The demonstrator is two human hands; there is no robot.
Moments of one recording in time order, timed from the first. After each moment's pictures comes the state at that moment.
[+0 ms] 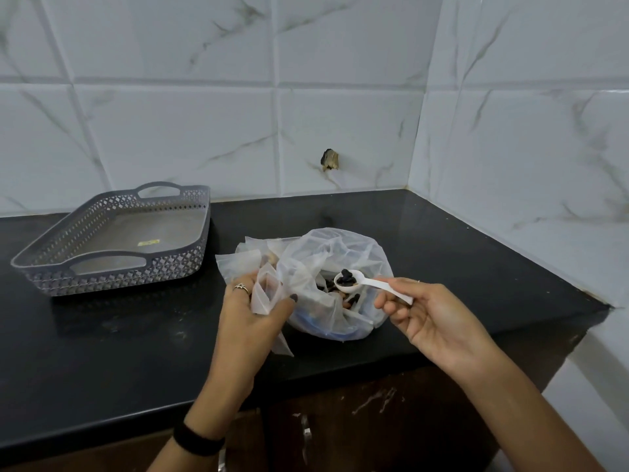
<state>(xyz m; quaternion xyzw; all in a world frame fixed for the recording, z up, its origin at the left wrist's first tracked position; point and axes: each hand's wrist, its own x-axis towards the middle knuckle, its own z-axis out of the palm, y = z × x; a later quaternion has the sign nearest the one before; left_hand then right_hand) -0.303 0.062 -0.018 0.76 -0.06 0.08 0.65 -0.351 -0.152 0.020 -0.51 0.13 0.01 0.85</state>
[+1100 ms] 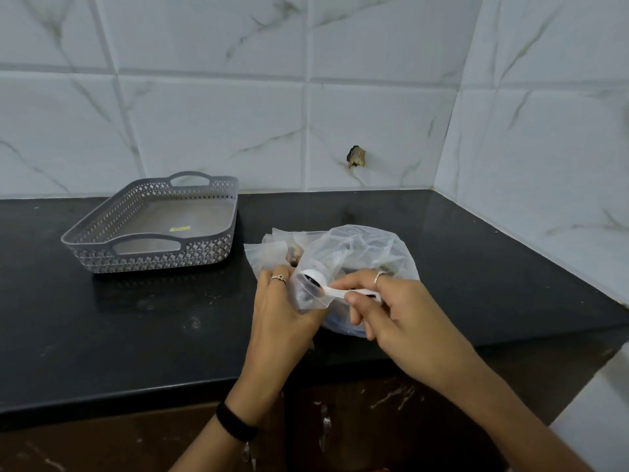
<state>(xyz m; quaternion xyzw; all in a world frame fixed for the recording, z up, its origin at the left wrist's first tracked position) -0.306 0.059 -0.025 0.82 -0.11 0.18 0.54 -0.366 -0.092 0.030 -0.89 -0.16 -0.11 0.40</state>
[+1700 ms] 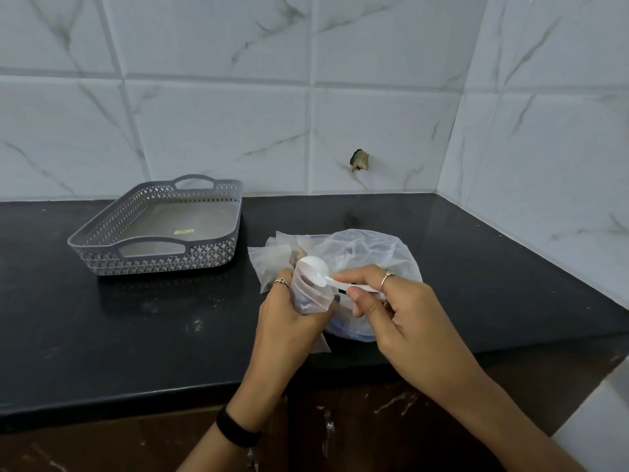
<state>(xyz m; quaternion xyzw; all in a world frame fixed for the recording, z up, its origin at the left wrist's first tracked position) -0.309 0.061 -0.023 0.76 -0.11 0.10 0.63 -0.367 -0.084 0.028 -0.88 -0.18 -0.24 0.37</state>
